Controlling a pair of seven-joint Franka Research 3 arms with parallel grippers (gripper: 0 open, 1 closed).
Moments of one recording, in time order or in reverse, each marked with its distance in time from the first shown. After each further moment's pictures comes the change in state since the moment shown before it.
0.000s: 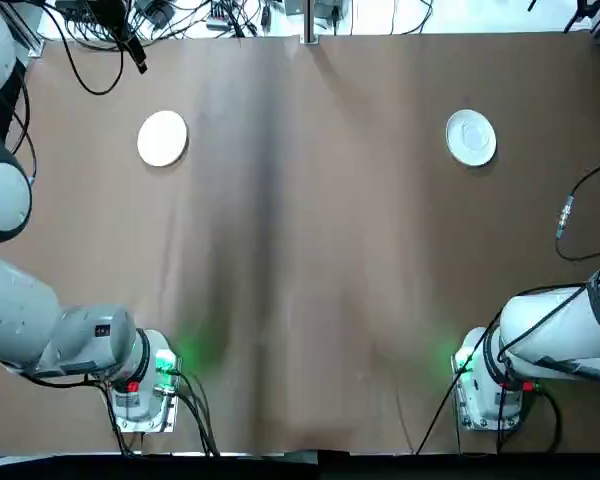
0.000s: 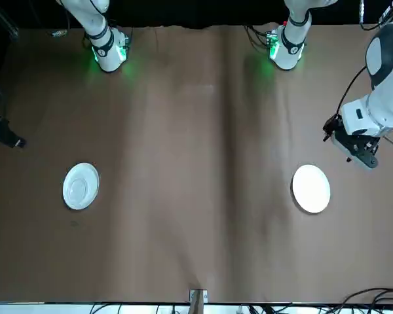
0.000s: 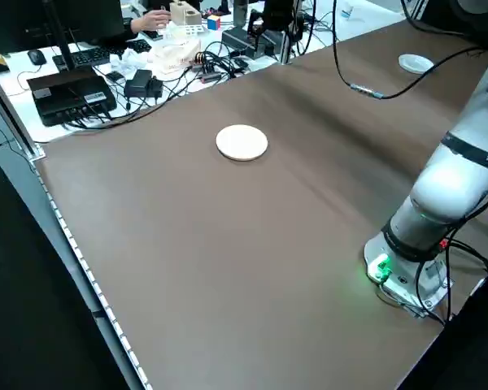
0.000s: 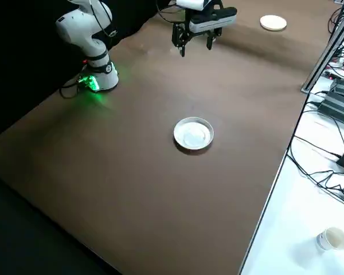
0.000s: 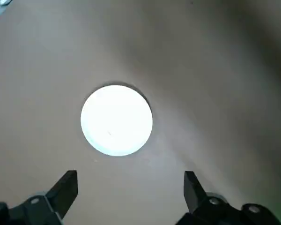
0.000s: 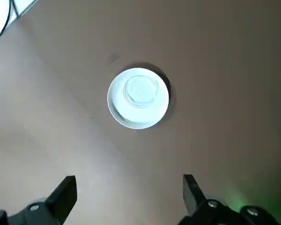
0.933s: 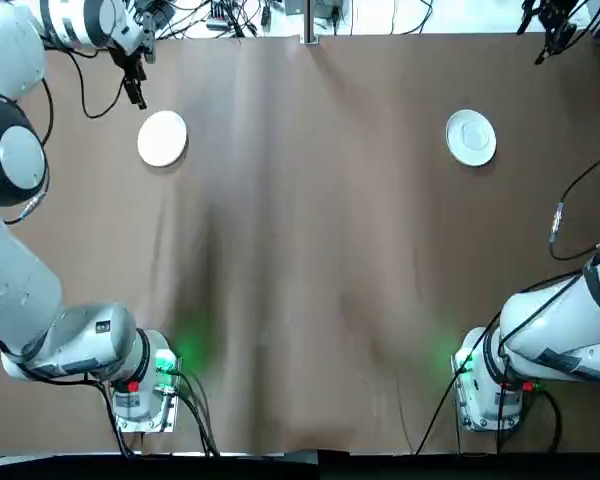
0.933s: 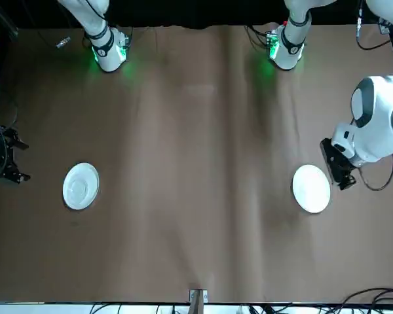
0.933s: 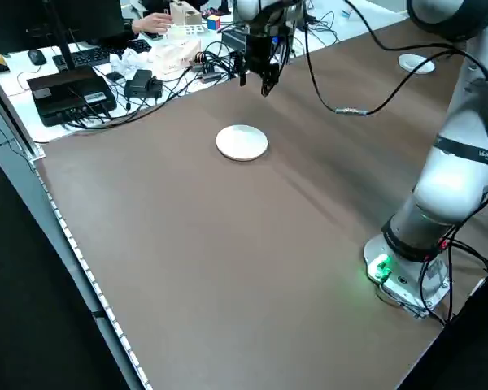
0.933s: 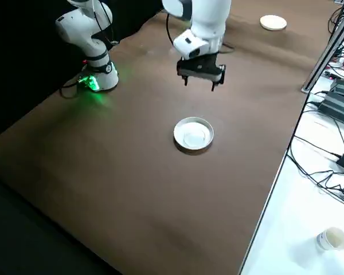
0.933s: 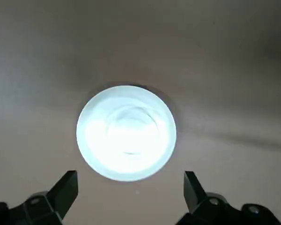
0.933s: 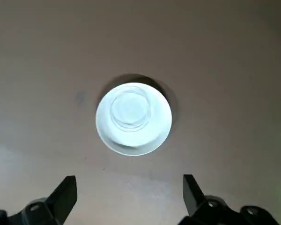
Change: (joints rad) left arm 0.056 0.188 -0.003 -0.083 0.045 0.225 0.678; right arm -0.049 0.183 -0.002 -0.048 0.013 0.172 0.580
